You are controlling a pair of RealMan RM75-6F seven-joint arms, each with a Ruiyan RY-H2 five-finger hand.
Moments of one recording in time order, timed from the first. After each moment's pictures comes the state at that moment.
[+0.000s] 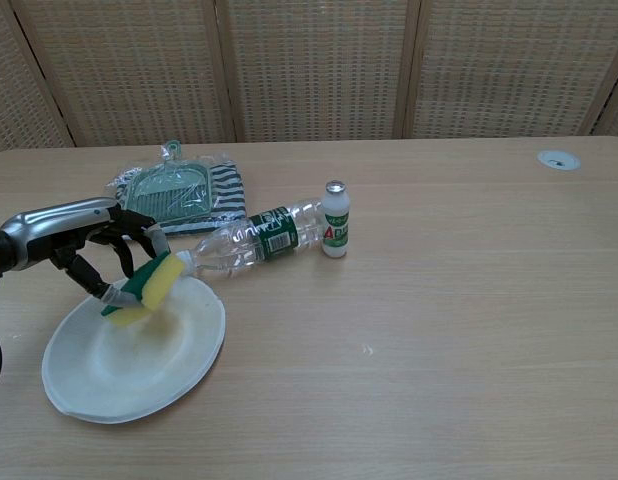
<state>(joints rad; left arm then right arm) -0.68 -1.58 0.05 -1.02 1.57 0.95 -0.75 0.05 -1.14 0.12 -1.58 -1.46 1.54 -0.07</state>
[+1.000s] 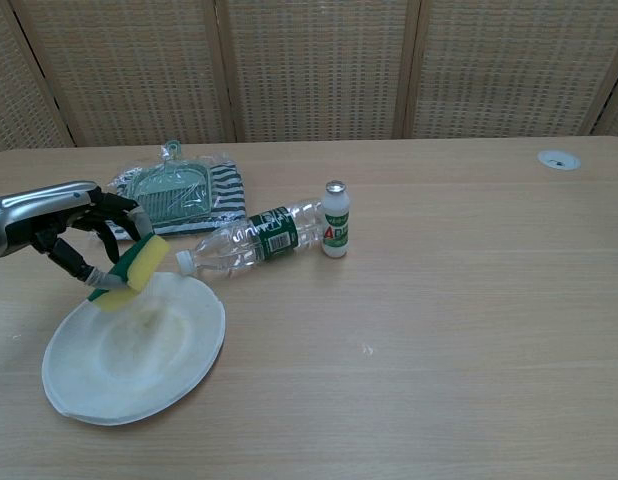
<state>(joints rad) -0.67 -1.54 0.04 -1.05 1.55 0.97 -0.77 0.05 -1.13 0.11 -1.59 -1.47 1.55 -0.06</state>
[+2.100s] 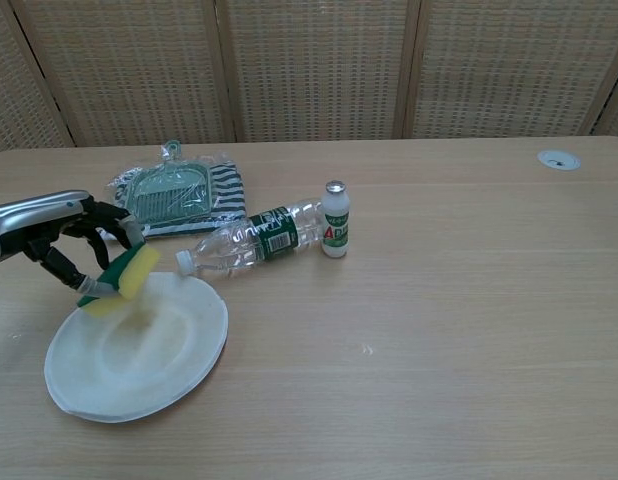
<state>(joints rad) -0.65 -1.56 0.05 -1.00 1.55 0.96 -0.76 0.05 -1.13 0.11 -1.59 -1.47 1.55 -0.06</state>
